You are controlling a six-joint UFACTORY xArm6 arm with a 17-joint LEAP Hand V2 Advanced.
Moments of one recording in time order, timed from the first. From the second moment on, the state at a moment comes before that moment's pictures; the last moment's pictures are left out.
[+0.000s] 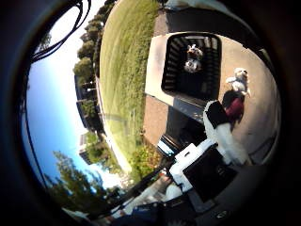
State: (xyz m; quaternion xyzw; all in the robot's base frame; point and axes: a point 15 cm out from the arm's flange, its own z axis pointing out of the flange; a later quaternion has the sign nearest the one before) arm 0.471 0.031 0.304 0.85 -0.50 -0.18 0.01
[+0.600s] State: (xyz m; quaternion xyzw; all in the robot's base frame) arm 0.379 -0.083 0.070 0.87 -0.45 -0.15 0.12
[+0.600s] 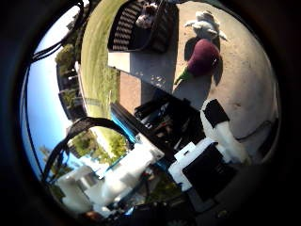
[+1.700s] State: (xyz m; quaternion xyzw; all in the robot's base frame) arm 0.450 -0.032 -0.080 0.89 -0.39 -0.07 0.22
